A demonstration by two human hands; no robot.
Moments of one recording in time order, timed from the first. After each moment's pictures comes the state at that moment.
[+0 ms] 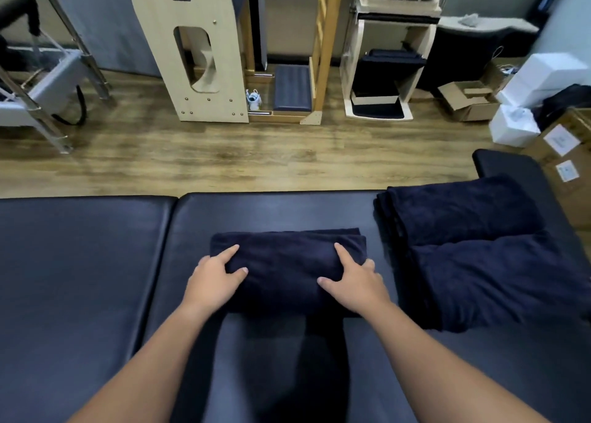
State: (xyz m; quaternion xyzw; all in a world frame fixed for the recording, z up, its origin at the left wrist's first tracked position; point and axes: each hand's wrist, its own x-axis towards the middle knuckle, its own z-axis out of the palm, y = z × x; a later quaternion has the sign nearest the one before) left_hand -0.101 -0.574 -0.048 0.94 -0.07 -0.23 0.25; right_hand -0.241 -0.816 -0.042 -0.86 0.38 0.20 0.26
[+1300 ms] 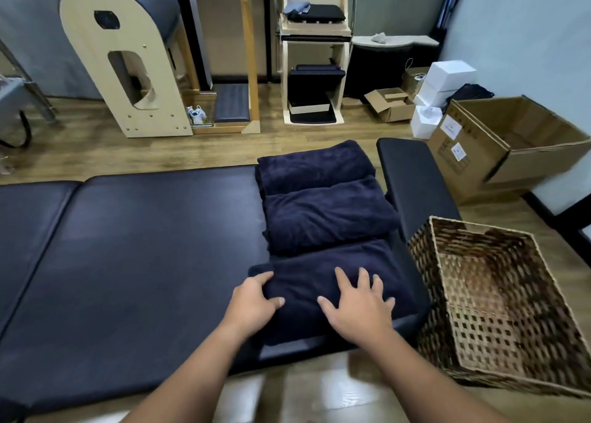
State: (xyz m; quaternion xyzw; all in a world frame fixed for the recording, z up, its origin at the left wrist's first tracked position) left_hand -0.456 -0.777 -0.030 0.88 -0.17 -0.31 0.33; right_hand -0.595 -0.948 -0.024 -0.90 0.37 0.15 0.14
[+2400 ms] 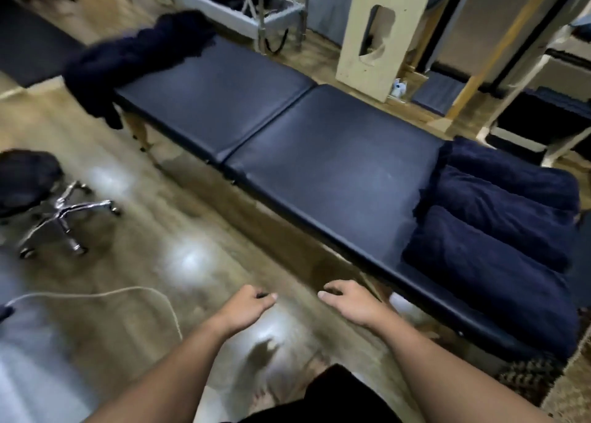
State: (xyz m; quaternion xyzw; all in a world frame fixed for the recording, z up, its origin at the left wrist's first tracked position) left_hand -0.713 -0.498 -0.086 0.81 0.14 -0.32 0.46; right_hand -0.662 -0.763 -0.047 -0.89 -0.01 0.38 0.27
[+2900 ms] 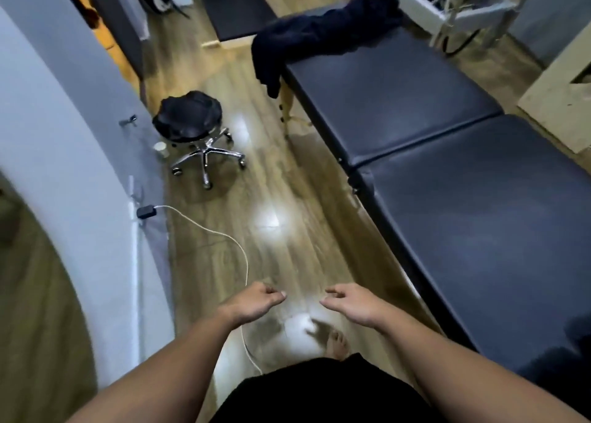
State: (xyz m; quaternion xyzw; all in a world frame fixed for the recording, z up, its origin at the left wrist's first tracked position) left_hand -0.759 -0.391 -0.076 0.74 0.37 -0.24 0.51; right_hand -0.592 -0.584 -0.080 -0.79 -0.24 0.53 0.17
